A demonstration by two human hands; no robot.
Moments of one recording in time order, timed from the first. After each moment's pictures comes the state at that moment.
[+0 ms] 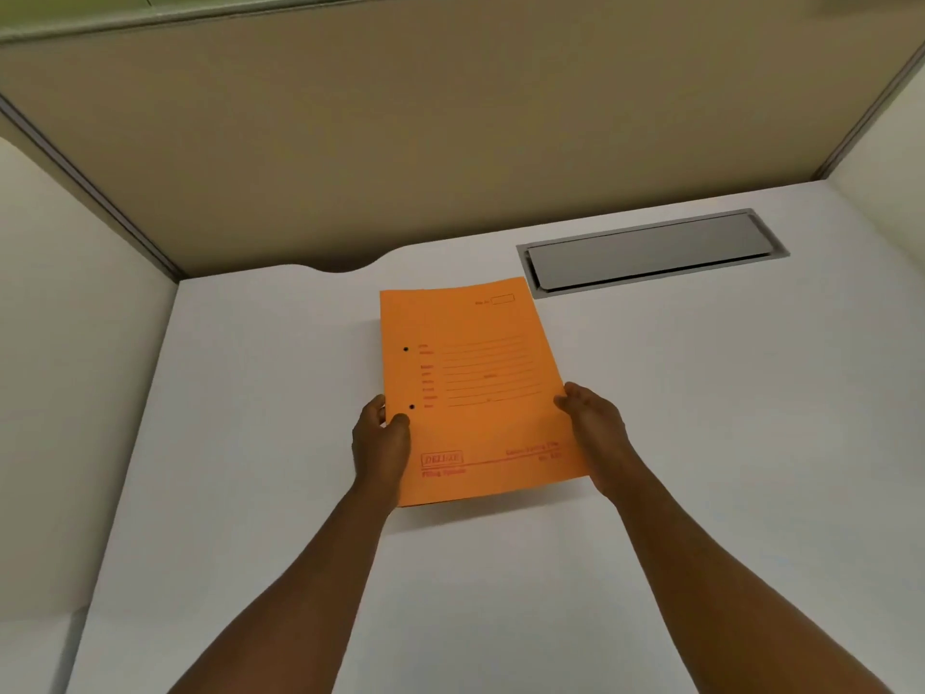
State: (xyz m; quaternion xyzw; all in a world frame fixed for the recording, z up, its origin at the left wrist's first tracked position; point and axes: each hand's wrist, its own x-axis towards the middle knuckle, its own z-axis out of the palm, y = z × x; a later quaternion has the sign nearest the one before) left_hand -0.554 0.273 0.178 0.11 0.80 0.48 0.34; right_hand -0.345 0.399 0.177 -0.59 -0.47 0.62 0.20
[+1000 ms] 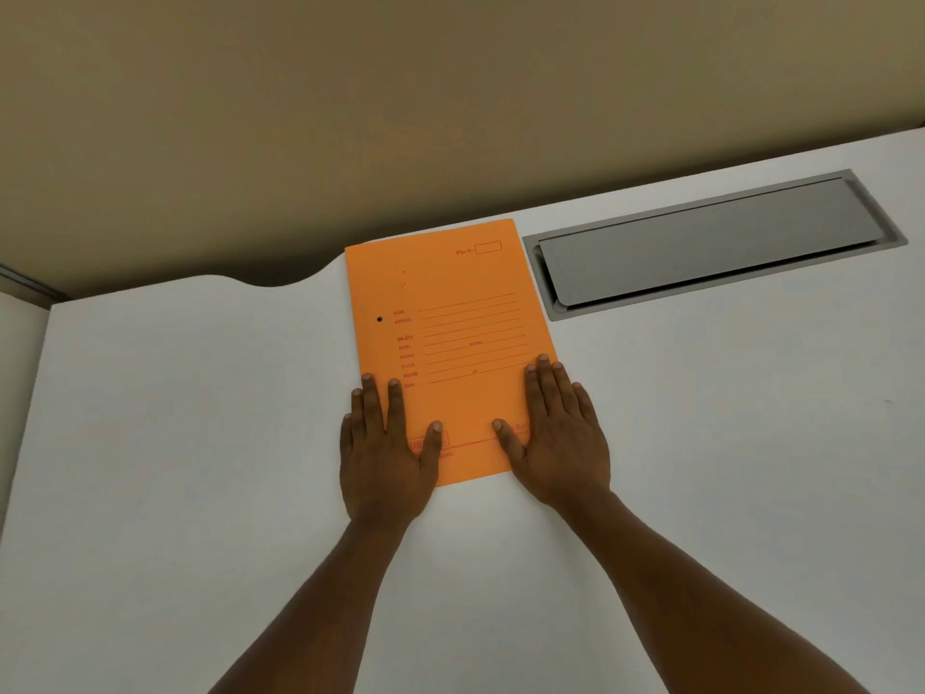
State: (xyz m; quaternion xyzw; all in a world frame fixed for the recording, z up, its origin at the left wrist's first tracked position) left_hand -0.617 0.387 0.038 0.46 0.88 0.07 0.09; right_hand -0.430 0.499 0.040 -0.48 -0.86 0.15 0.01
